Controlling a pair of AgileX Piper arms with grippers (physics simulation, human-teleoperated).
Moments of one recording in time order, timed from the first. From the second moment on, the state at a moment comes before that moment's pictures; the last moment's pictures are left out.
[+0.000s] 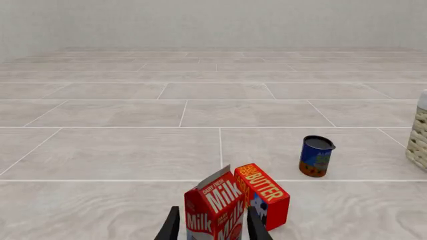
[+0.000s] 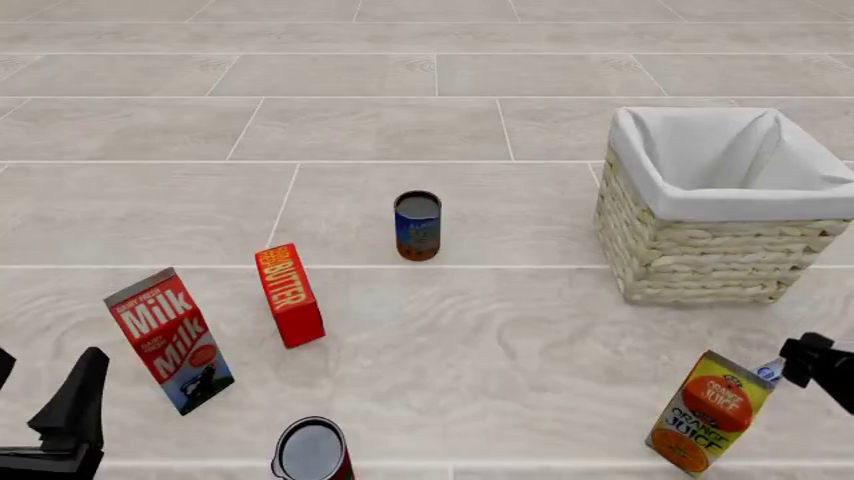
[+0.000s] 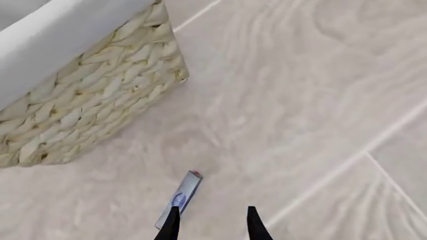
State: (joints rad) left arm 0.00 0.00 0.00 0.00 0.00; right arm -0.53 1.25 -0.41 0.08 0.13
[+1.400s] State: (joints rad) left arm 0.00 0.00 0.00 0.00 0.00; right arm -0.39 1.56 -0.37 -0.19 0.20
